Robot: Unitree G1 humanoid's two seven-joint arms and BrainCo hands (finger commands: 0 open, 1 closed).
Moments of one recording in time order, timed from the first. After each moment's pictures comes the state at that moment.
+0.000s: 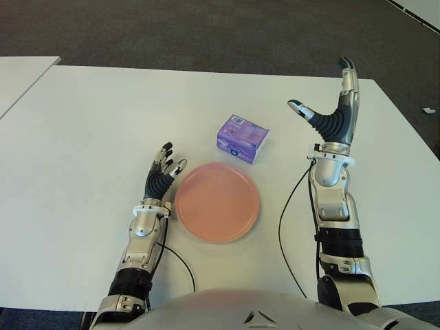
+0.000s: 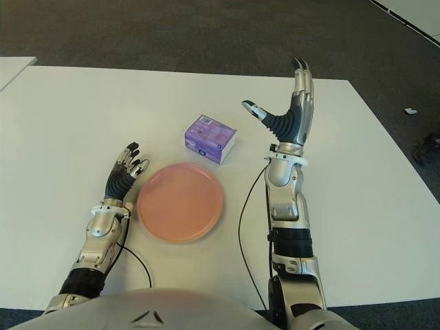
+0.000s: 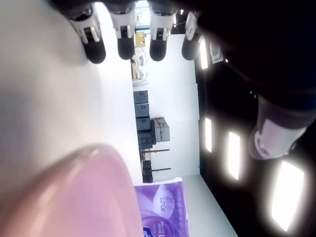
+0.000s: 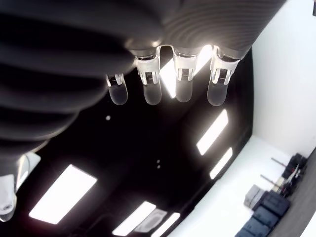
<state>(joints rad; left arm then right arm) 0.04 0.04 0.03 0.36 0.05 -0.41 0.02 -0.32 -0.18 -0.04 -0.06 -0.59 -0.06 -0.34</state>
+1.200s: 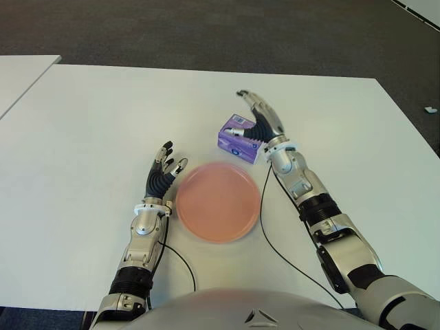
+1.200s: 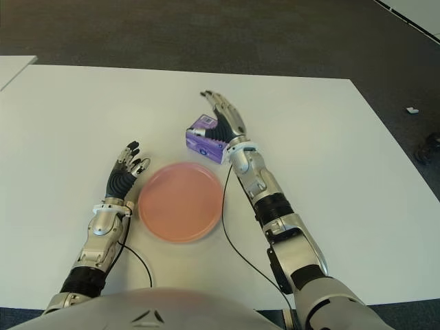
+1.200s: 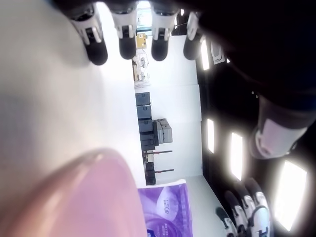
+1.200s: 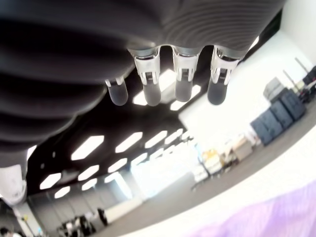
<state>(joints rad) 0.04 0.04 0.02 0.35 0.06 -0.39 0.03 -0.56 -0.24 0.34 0.52 -0.66 -0.23 -0.20</state>
